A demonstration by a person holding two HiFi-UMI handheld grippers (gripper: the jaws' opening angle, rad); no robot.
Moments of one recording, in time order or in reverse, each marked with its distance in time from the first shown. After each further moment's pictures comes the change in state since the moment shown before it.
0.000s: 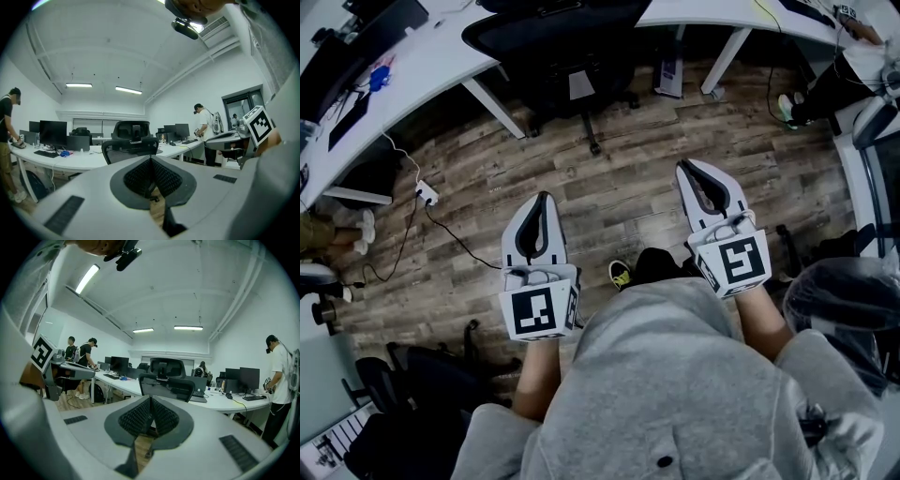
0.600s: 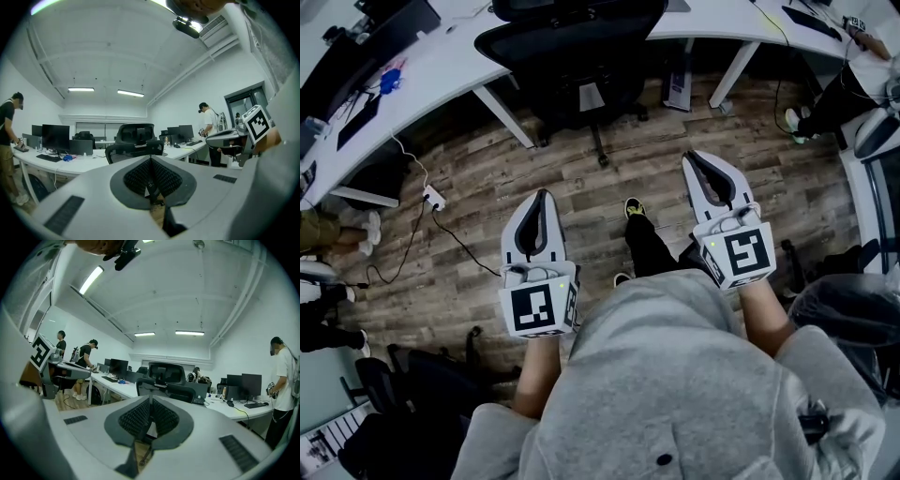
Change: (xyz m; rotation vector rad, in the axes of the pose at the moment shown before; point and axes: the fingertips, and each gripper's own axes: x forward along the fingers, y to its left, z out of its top) left arm 0.017 0.021 0.010 0.016 -0.038 0.038; right arm 0.030 -0.019 0.017 -0.037 -0.061 -0.004
